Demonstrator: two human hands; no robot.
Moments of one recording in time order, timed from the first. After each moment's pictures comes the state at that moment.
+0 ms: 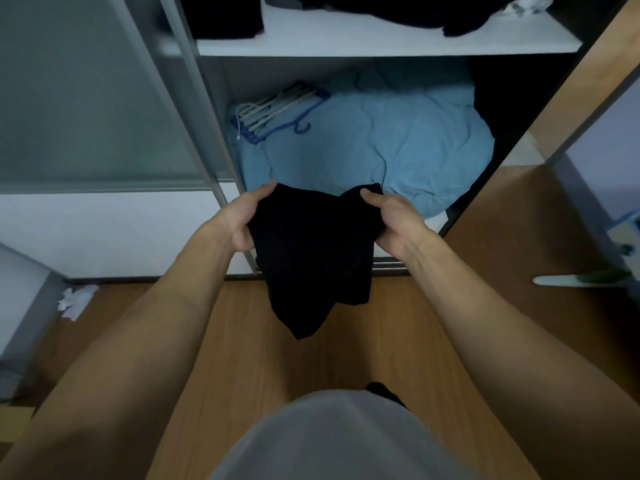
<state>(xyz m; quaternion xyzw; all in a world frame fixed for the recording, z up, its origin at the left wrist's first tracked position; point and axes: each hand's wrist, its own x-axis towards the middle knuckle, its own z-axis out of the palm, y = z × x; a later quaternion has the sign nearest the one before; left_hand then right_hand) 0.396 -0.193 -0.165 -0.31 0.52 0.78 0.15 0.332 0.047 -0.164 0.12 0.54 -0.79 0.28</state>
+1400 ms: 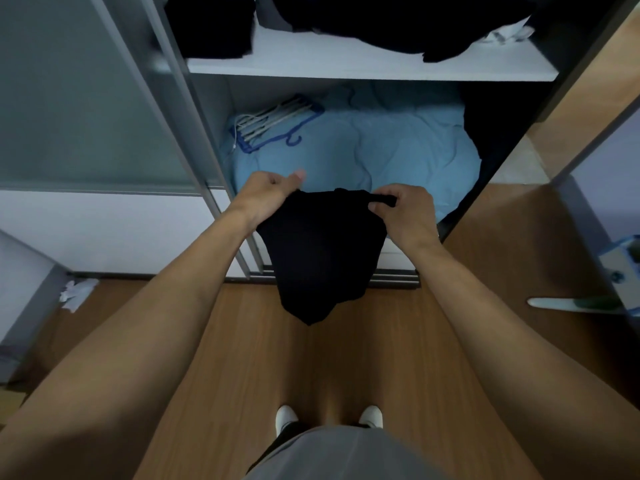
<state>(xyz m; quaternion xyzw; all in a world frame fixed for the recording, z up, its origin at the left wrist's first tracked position) 0.351 -0.105 -0.118 -0.23 0.82 0.52 0.02 0.295 0.135 -0.133 -0.12 0.88 -0.45 0.01</state>
